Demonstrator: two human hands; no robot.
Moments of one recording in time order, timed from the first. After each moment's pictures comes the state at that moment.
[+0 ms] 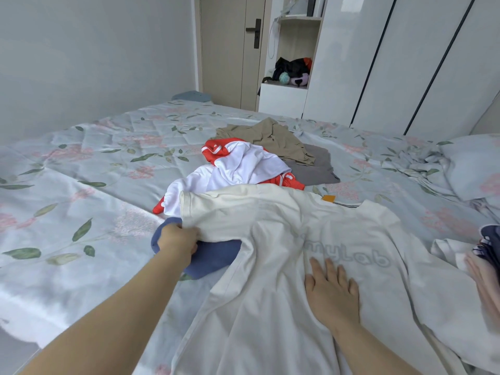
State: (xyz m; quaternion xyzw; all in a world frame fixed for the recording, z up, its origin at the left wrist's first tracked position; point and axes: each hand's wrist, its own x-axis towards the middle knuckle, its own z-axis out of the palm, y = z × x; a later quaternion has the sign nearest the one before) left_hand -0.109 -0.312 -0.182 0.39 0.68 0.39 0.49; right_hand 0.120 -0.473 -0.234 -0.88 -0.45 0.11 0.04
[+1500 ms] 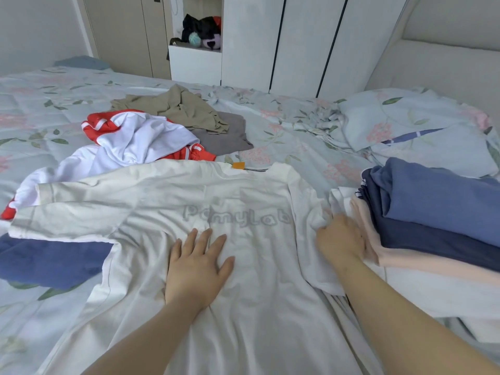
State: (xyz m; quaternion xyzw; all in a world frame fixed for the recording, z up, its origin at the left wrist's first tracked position) left_hand 0.047 -0.430 -0.252 0.90 0.43 0.07 0.07; right_hand 0.265 -0.546 -0.192 -0.95 -0.22 0.02 0.20
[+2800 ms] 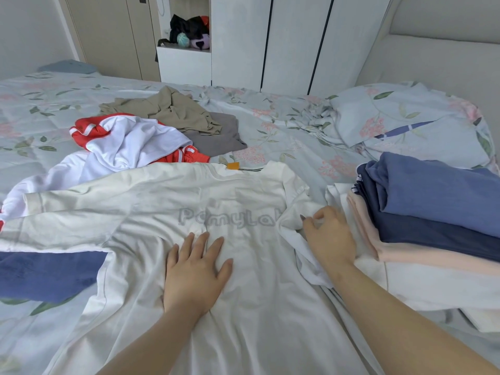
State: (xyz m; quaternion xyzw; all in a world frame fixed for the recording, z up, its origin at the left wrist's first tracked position) left_hand 0.046 -0.431 -0.253 0.90 0.43 0.09 0.07; right_hand 0.250 -0.542 -0.196 -0.91 -0.25 -0.03 0.33
